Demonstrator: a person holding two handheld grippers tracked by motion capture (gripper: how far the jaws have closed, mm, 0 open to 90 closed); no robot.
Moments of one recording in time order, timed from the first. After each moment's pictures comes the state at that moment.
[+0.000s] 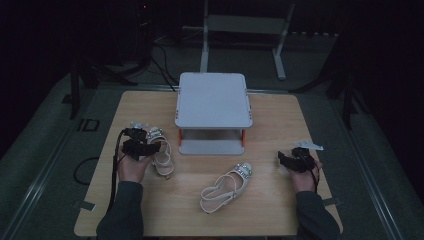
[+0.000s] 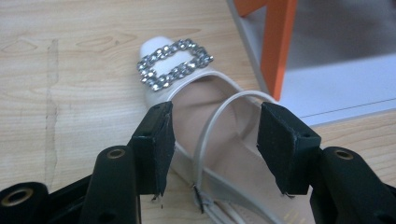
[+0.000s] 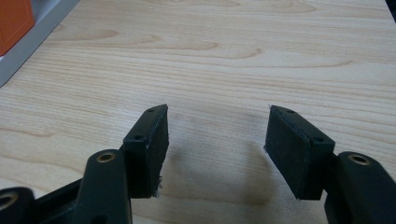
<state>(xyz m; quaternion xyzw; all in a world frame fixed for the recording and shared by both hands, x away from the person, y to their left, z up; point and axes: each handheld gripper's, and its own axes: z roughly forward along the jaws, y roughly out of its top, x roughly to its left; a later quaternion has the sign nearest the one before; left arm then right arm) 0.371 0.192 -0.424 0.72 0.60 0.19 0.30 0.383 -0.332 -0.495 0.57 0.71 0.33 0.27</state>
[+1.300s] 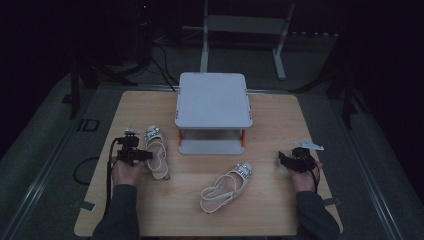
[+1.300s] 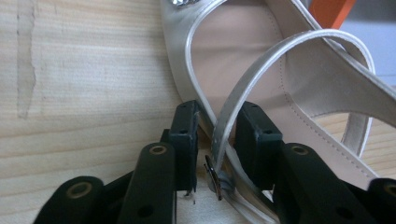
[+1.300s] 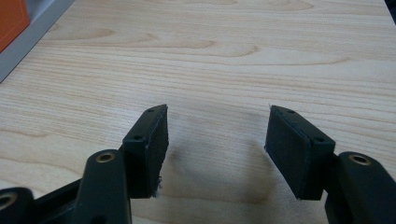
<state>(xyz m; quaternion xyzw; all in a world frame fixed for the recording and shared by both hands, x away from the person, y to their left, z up) 0.375 0.221 -0.458 0.69 0.67 0.07 0.28 0.383 -0.334 -0.496 0.57 0.70 0.33 0.26</state>
